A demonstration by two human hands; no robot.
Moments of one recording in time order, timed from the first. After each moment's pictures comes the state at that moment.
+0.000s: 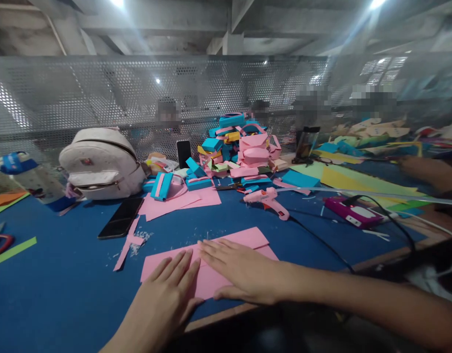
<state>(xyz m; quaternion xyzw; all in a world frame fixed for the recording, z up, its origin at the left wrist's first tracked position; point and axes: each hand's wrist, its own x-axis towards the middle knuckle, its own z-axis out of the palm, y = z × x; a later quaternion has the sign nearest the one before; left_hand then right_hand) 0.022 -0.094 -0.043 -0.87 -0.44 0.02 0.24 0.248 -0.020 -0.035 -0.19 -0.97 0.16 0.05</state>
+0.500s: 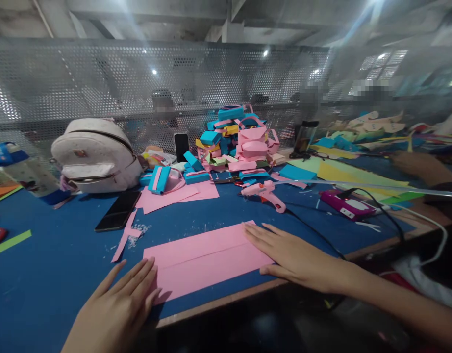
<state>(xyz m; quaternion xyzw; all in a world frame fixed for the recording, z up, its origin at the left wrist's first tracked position) -0.034 -0.129 -0.037 -0.83 -0.47 0.03 0.29 0.340 -0.021 -0.044 -0.32 -0.94 0.09 0.03</state>
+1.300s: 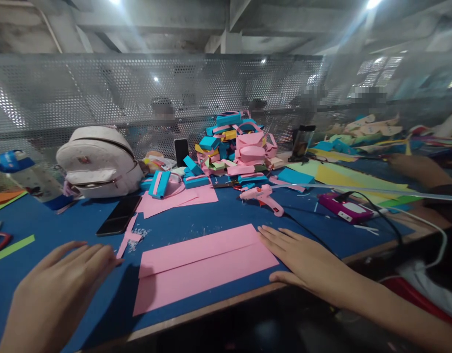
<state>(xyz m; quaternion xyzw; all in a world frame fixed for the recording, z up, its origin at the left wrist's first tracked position) -0.080 -0.125 0.022 -0.76 -0.59 0.00 0.29 0.362 -0.027 -0.058 -0.37 -0.93 -0.04 0.06</state>
